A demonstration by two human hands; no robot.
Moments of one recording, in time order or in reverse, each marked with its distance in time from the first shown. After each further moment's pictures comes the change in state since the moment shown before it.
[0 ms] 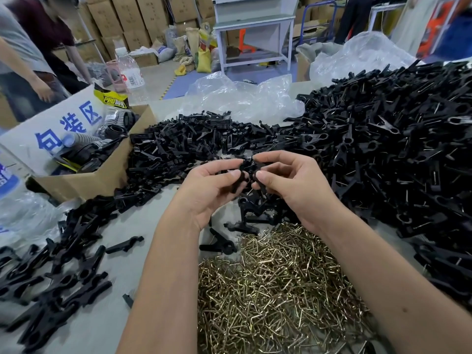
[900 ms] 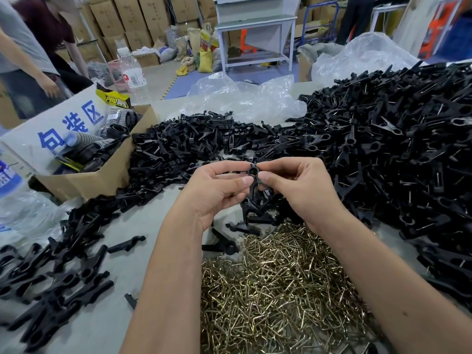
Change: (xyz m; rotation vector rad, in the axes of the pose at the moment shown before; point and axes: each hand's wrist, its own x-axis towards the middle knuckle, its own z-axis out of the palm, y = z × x) left_hand -0.001 -0.001 -0.002 0.111 -0.109 0.021; right_hand 0.000 0.003 -0.002 -0.109 0.045 -0.103
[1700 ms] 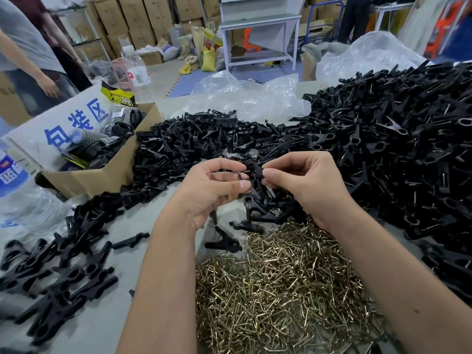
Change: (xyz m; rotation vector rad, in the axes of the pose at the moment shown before) left_hand 0.000 -0.001 -0.016 0.035 -0.021 0.071; right_hand 0.001 -0.007 -0.006 -0.022 -0.056 -0.051
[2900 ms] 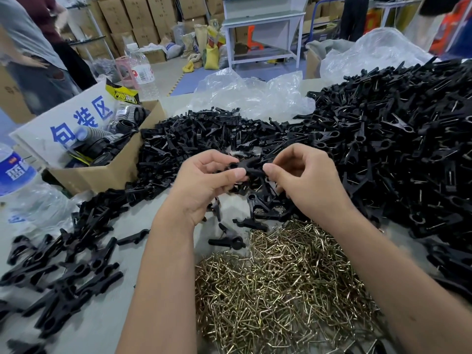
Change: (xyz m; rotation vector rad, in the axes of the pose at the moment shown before) left_hand -0.006 0.003 -0.005 -0.012 0.053 0.148; right_hand -0.003 -0.005 0.007 -0.344 0.073 -0.067
